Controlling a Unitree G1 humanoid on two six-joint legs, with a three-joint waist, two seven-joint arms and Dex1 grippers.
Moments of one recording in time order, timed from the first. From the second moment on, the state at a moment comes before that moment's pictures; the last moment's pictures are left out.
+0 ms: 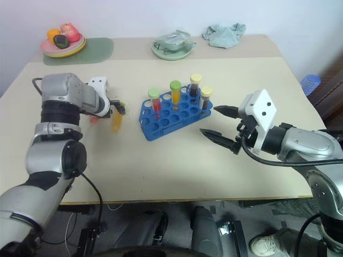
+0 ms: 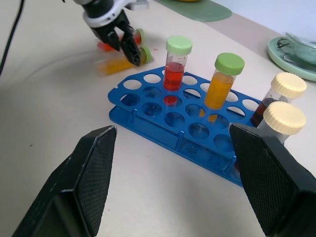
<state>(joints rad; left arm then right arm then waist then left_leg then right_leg) -1.22 0.33 0.24 0.77 -0.18 1.38 0.03 -0.19 -0.89 -0.31 -0.65 0.79 0.77 0.69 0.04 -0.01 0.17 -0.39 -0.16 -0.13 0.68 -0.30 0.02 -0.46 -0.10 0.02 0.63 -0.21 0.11</state>
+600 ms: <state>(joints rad) -1.26 0.31 0.25 0.87 -0.17 1.28 0.05 -0.15 -0.90 -0.35 -0.70 0.82 0.80 0.67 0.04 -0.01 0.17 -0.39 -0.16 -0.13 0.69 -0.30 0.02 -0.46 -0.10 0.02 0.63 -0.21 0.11</state>
